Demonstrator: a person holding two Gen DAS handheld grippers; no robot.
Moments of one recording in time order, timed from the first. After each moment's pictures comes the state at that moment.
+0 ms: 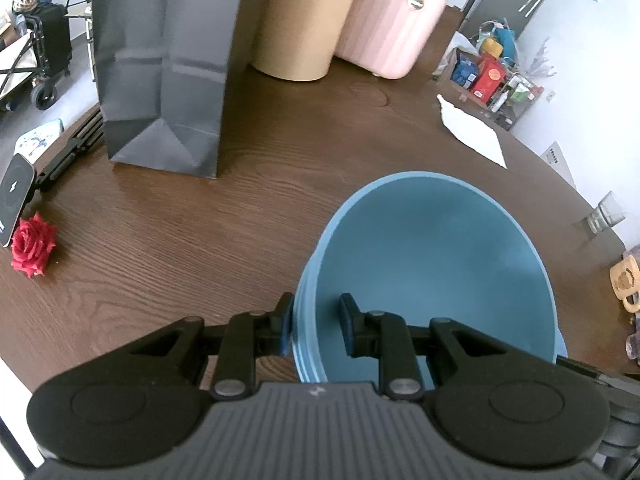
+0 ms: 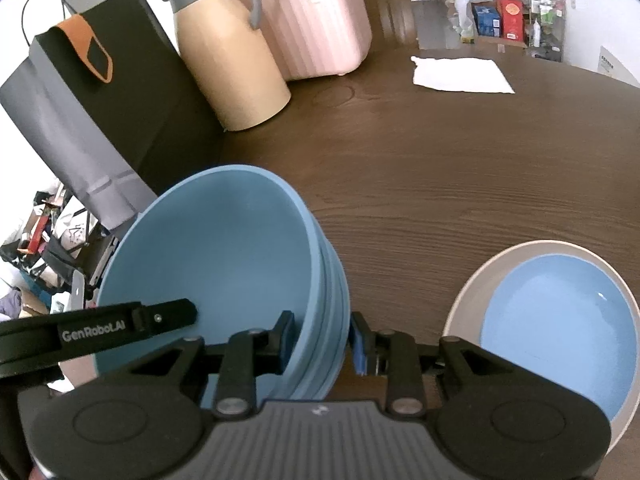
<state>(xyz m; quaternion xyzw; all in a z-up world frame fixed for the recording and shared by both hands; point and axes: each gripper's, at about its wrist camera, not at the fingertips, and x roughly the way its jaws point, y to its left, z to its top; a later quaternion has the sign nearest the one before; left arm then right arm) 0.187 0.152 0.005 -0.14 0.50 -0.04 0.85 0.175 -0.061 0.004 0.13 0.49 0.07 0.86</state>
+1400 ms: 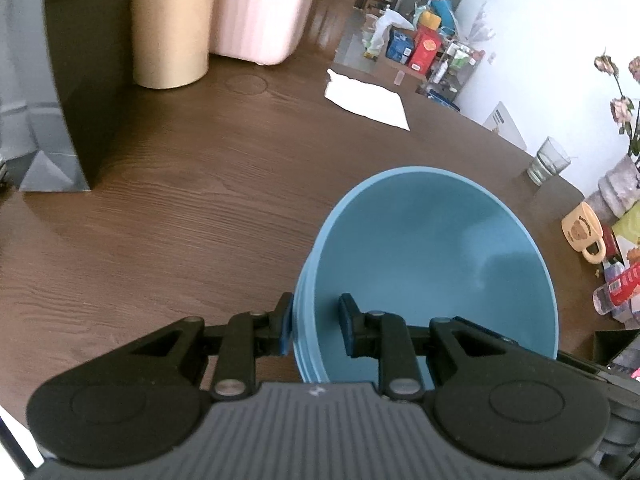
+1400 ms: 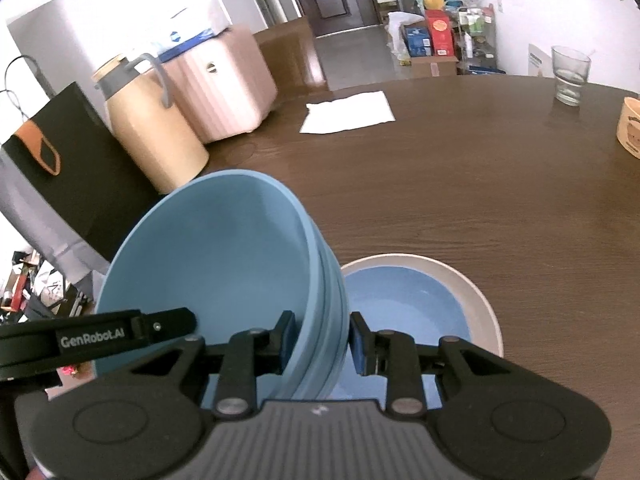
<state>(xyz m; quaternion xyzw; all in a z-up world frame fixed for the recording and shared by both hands) 0.167 0.009 0.036 -0.09 0.50 -0.12 0.85 0.123 -0.197 0.028 0.18 0.45 0.00 0.87</state>
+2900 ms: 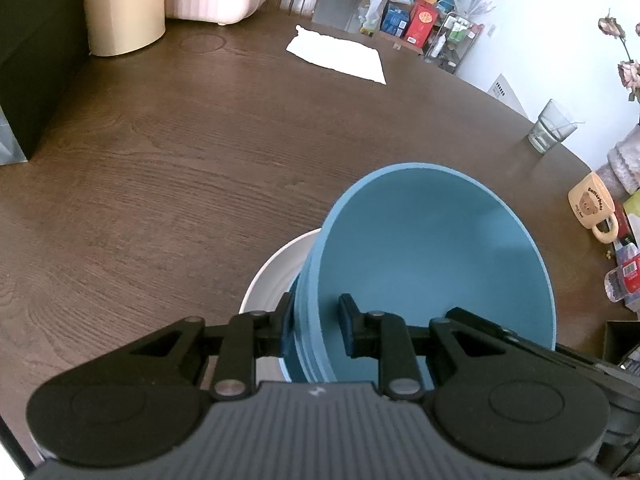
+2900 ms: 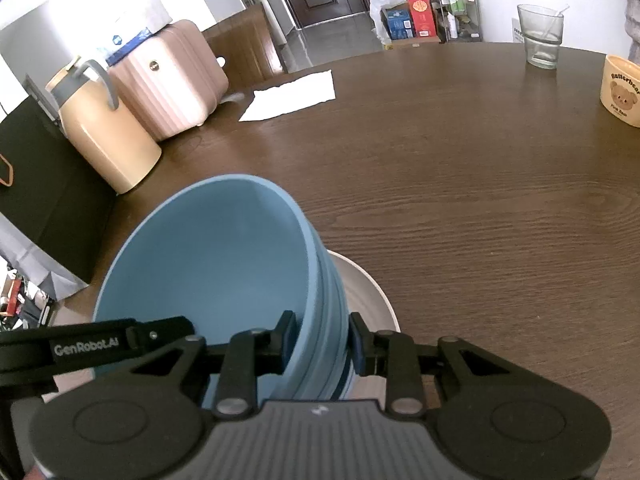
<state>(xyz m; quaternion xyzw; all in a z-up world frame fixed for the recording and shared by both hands) 0.174 -0.066 -0.016 -0.08 0.52 -0.11 0.84 0.132 -0.274 -0.030 0.19 0.46 0.00 0.87</state>
